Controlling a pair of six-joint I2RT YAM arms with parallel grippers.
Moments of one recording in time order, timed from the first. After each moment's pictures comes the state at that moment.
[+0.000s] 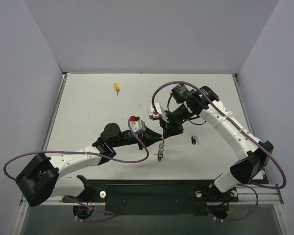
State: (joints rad) left arm -0.83 1.25 0.55 0.79 0.58 -0.13; right arm 0.65 1.53 1.63 -1.35 -0.68 -0.94
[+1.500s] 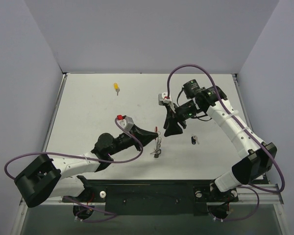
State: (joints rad) left arm -0.85 1.23 0.40 1.05 0.35 -0.46; right arm 0.51 1.51 1.55 -1.23 -0.89 -0.80
